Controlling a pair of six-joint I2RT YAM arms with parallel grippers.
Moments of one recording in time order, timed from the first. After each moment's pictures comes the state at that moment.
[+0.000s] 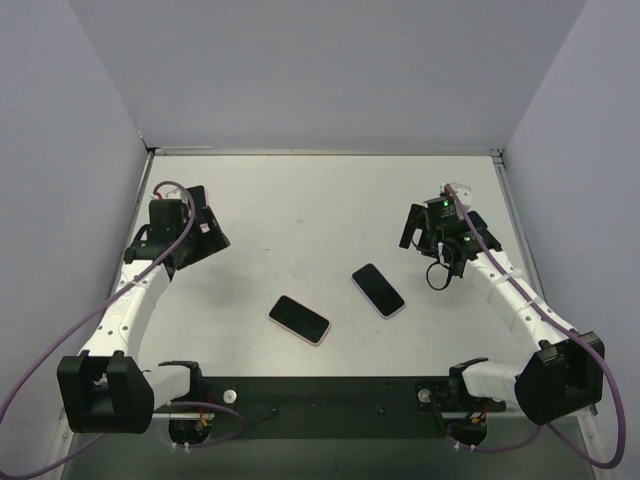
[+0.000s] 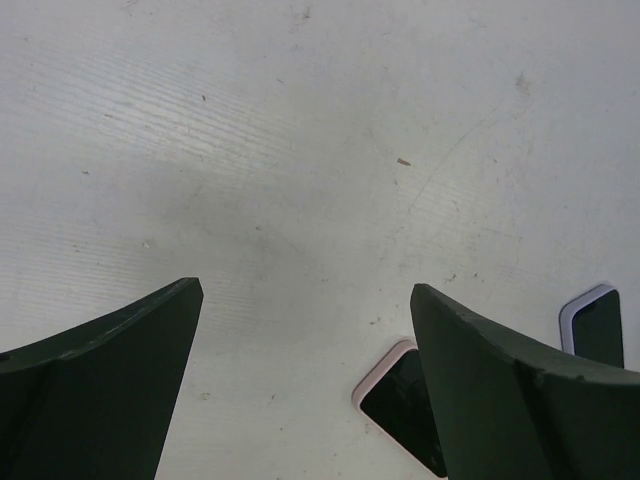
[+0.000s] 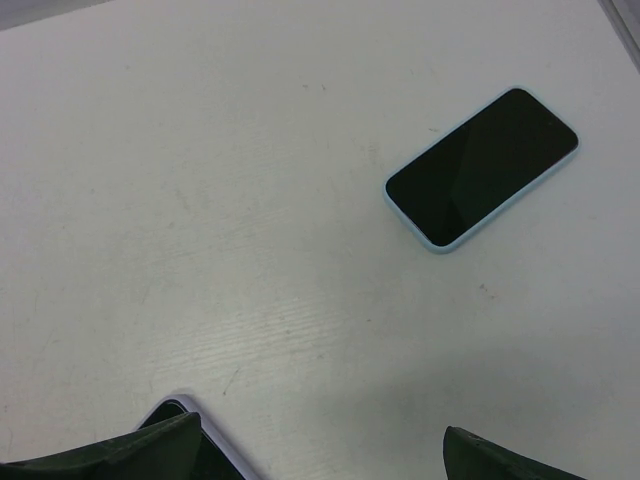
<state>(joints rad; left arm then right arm) -0.03 1.17 0.93 -0.55 0.07 -0.48 0.32 1.23 0.96 -0.59 0.34 0.48</state>
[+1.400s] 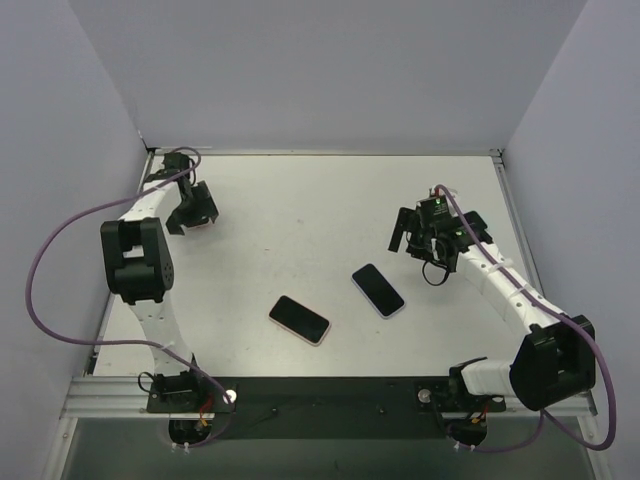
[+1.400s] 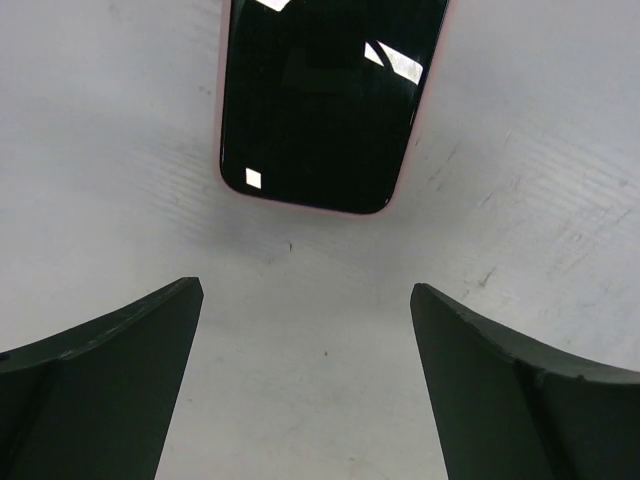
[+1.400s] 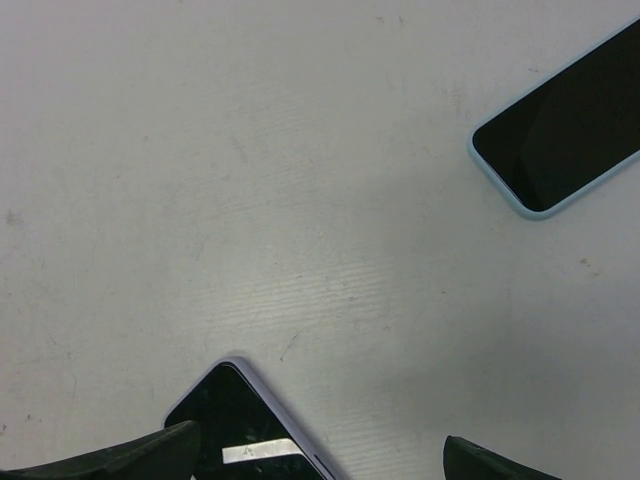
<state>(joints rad) 0.07 1.99 1.54 -0.69 -0.14 -0.38 0.33 1.29 0.97 -0.59 0.19 0.51</state>
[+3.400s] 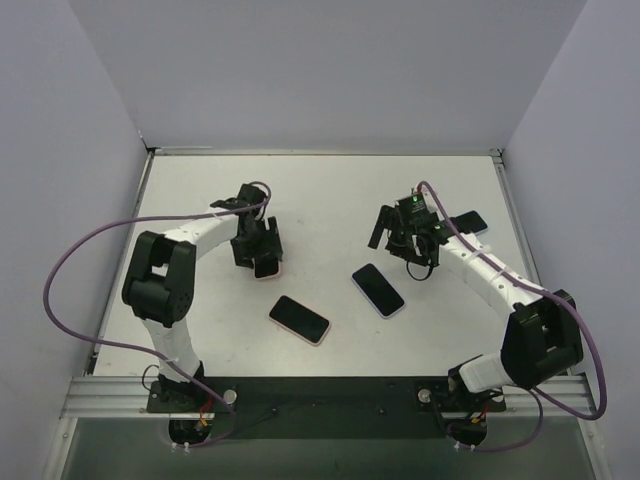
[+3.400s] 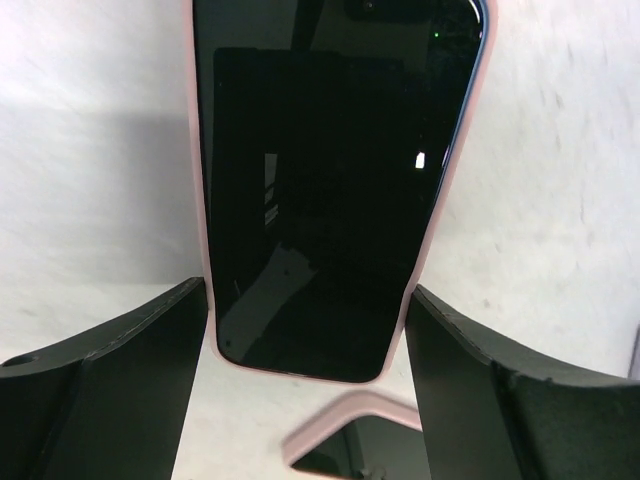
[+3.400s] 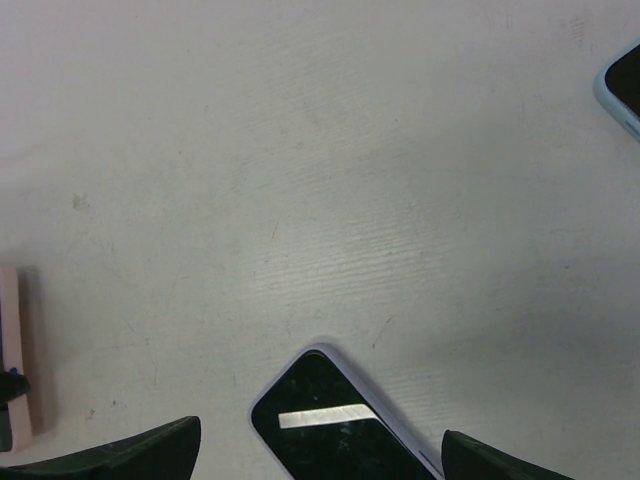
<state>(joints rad) -0.31 1.89 1.29 -0.65 0.02 -0.54 0.43 1.43 1.04 -0.57 0.15 0.66</state>
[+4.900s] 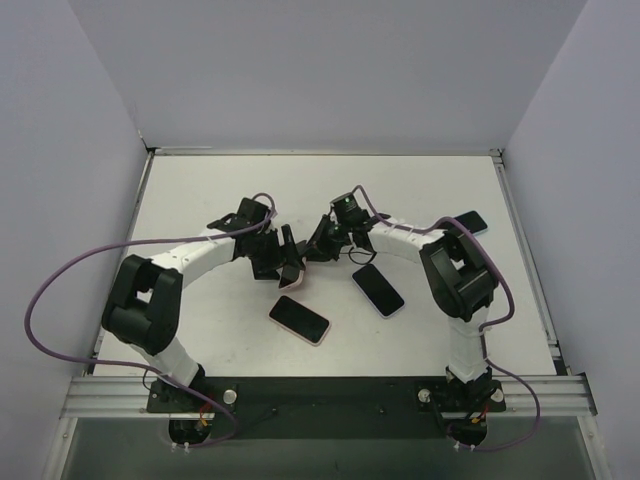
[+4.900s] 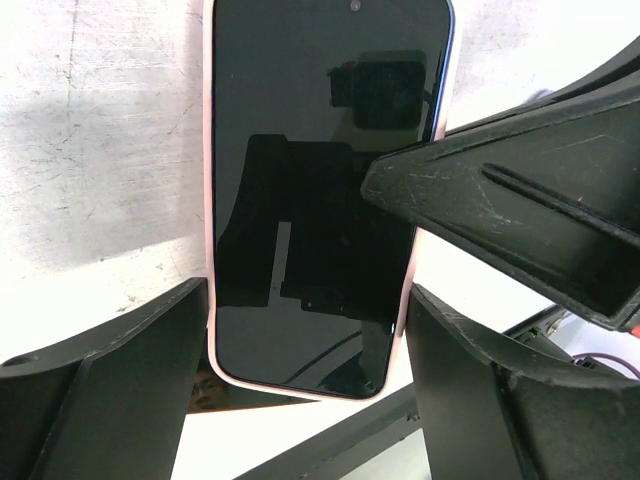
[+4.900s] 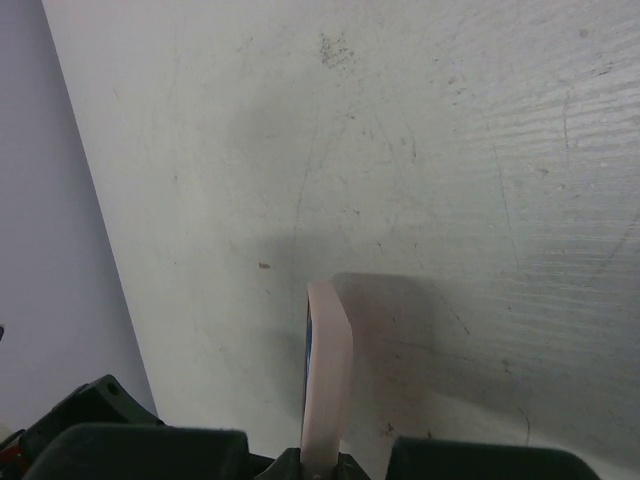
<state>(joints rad) -0.43 1.66 1.04 -0.45 0.34 -0.70 0.62 1.99 1.27 -0.13 -0.41 1.08</state>
